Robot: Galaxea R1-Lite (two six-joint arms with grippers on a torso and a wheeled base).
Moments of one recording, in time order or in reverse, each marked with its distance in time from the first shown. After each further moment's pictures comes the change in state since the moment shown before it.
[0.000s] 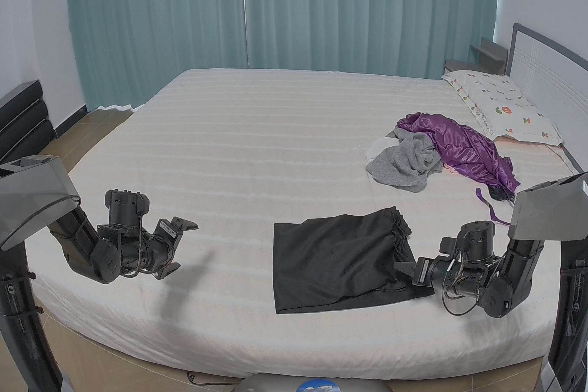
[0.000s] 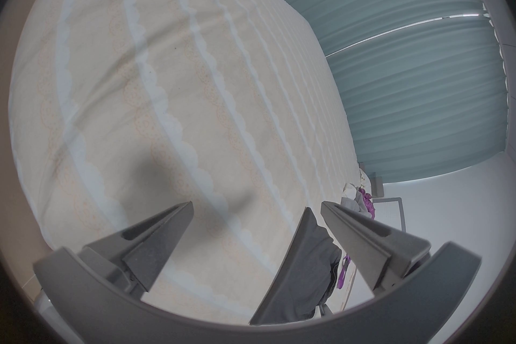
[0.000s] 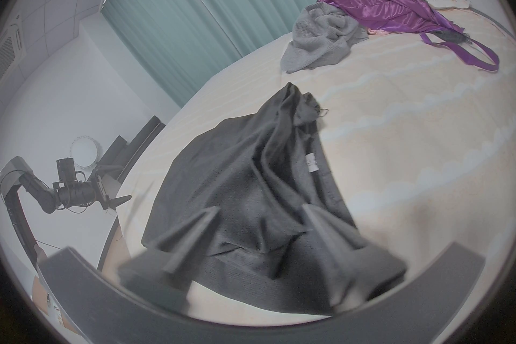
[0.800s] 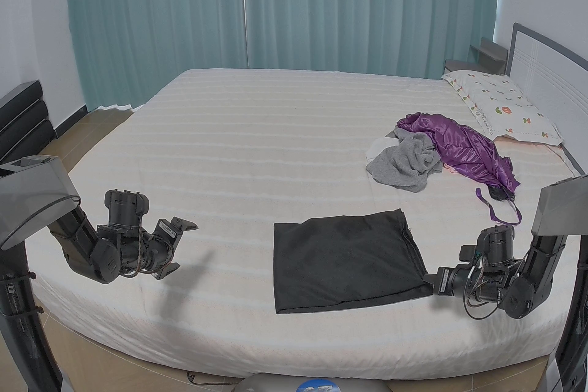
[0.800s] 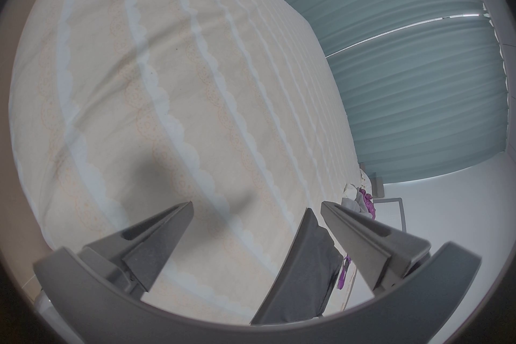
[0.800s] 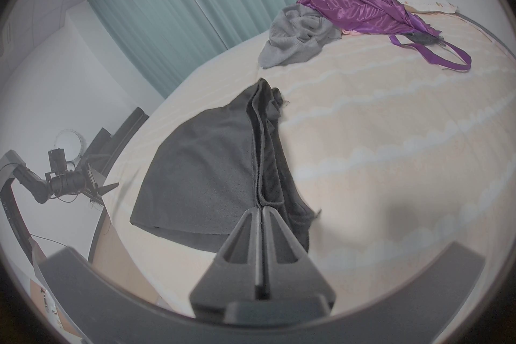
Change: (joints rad) left arm 0.000 0.002 0.000 0.000 0.001 0.002; right arm -0.069 -0.107 0.128 0.092 -0.015 -0.083
